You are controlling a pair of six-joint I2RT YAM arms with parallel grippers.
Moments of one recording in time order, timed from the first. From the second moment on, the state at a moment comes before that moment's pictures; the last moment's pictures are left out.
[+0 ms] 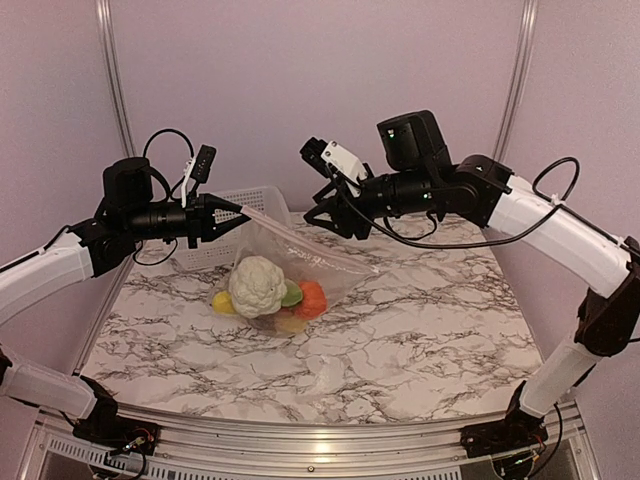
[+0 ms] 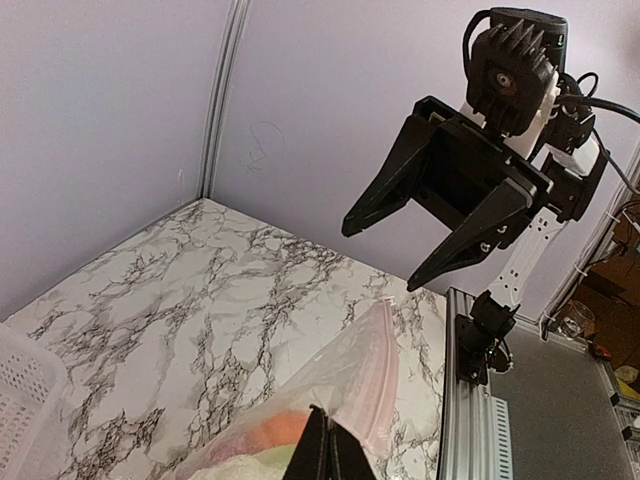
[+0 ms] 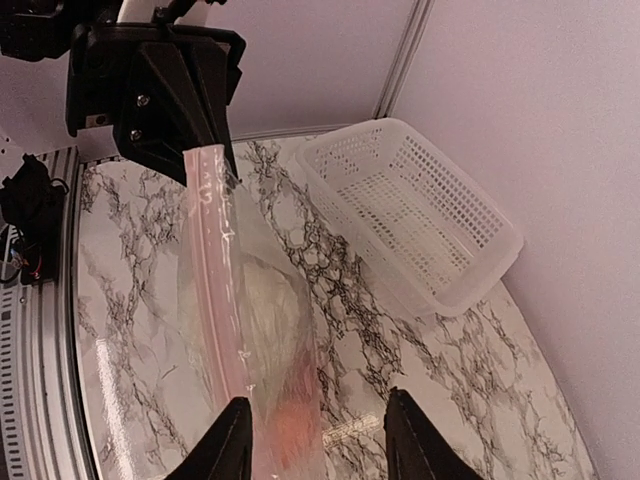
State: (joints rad) left arm -0.51 1.23 1.02 0.07 0.78 -0.17; right arm 0.92 1.59 1.71 -0.60 -0.18 -0.29
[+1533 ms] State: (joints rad) left arm -0.51 1.23 1.02 0.07 0.80 -0.17; right arm 0.92 1.67 1.71 -0.59 -0.07 -0.32
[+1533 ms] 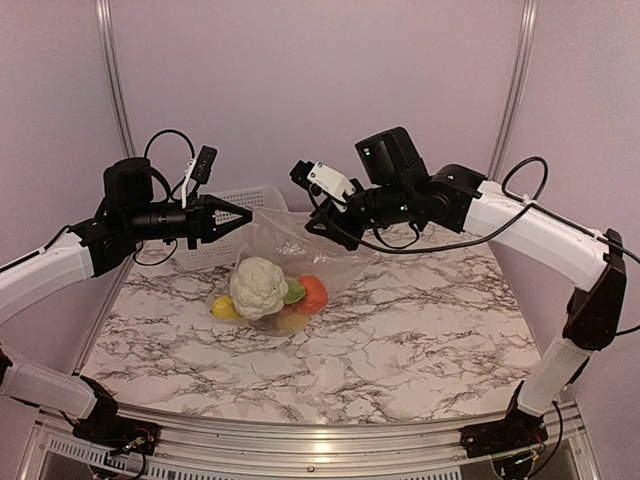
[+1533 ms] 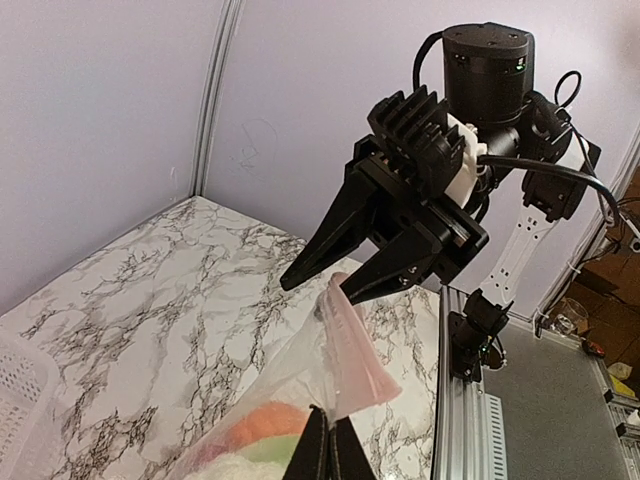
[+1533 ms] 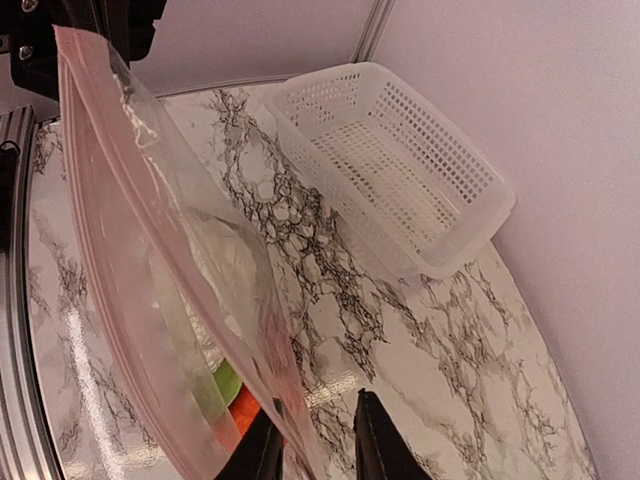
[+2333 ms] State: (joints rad) left arm -0.51 1.31 1.20 -0.03 0.52 -0.30; right arm 0.72 1.68 1.83 -0.72 -0.24 0.01
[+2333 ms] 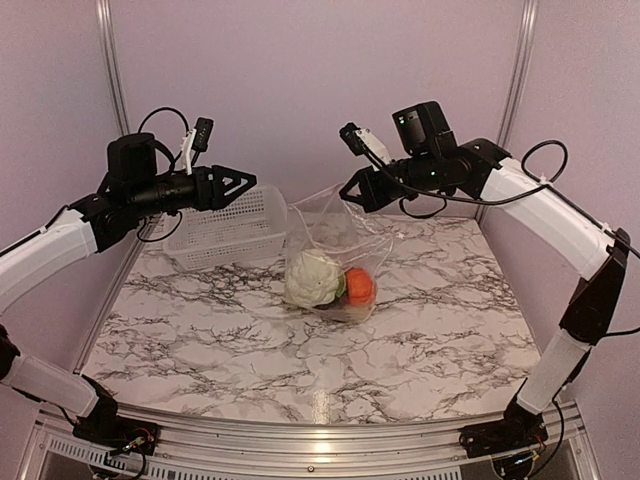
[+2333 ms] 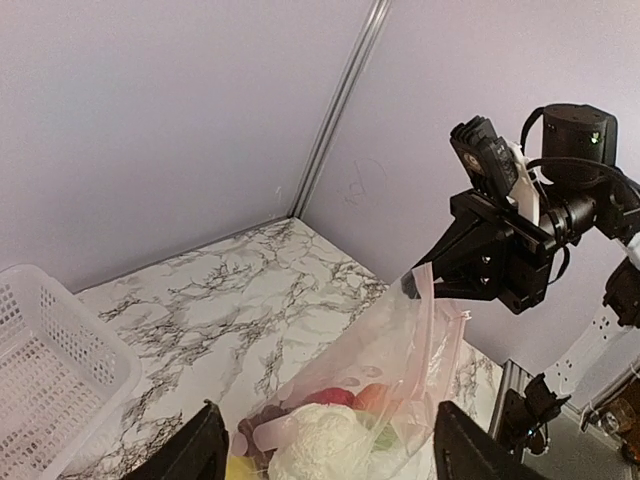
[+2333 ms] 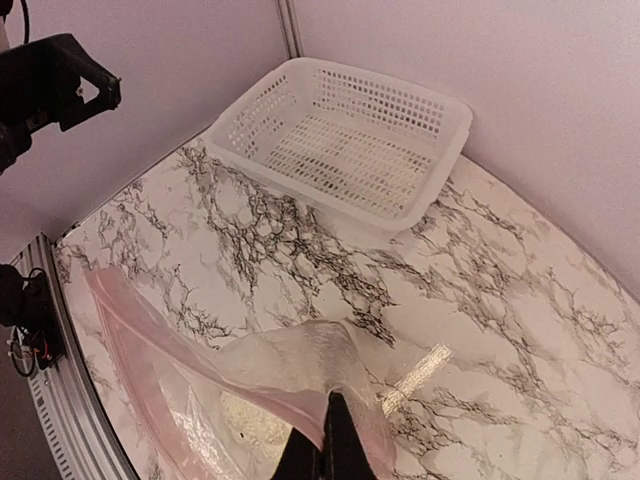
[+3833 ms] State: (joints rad) left arm -0.61 1.51 0.89 0.16 0.36 -0.94; right arm 0.82 1.90 1.78 -0.46 -0.11 0.53
